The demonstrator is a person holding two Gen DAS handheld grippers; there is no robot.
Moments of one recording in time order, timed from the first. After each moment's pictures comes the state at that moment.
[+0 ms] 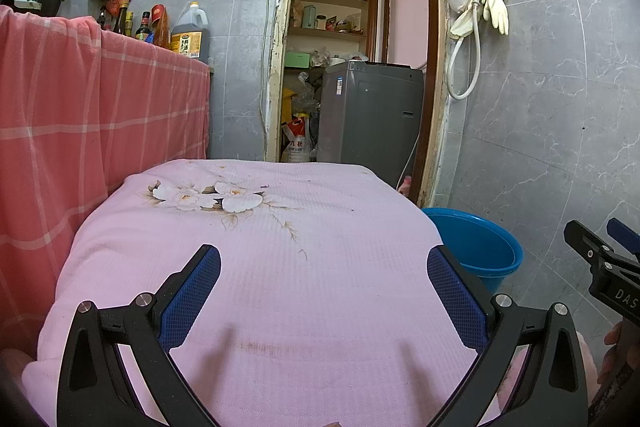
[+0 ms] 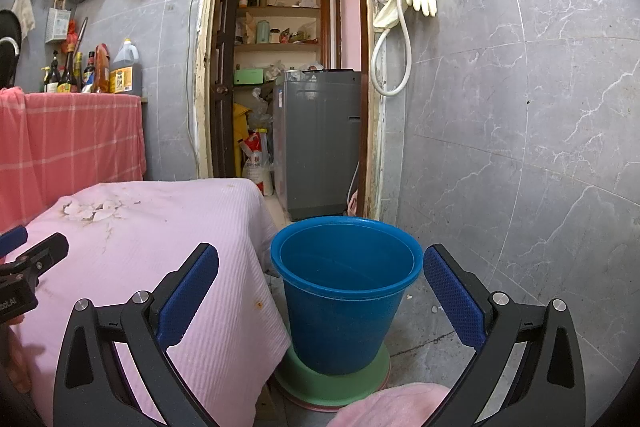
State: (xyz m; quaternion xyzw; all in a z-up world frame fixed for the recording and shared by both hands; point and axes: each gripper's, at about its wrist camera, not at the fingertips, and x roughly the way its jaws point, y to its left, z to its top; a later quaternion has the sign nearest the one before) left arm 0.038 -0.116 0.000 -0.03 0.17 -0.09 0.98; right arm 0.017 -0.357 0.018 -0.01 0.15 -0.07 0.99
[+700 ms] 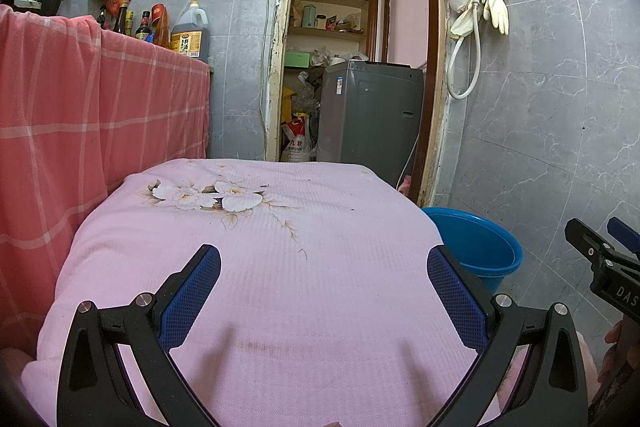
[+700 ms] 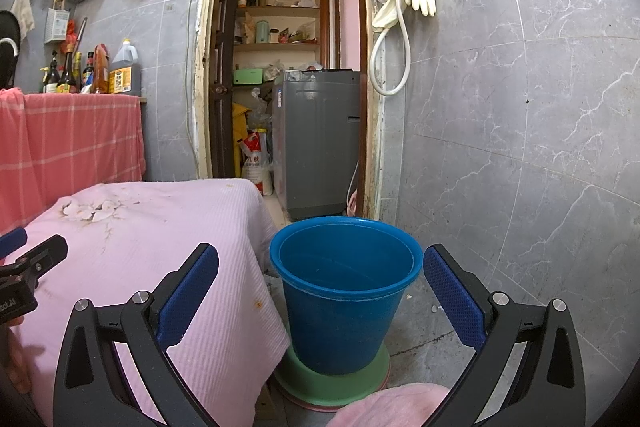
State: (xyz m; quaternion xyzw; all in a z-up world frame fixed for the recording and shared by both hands) left arm 0.037 -0.118 0.000 -0.03 0.17 -0.09 0.98; right arm 0.017 -0.359 0.018 -0.01 0.15 -0.07 0.99
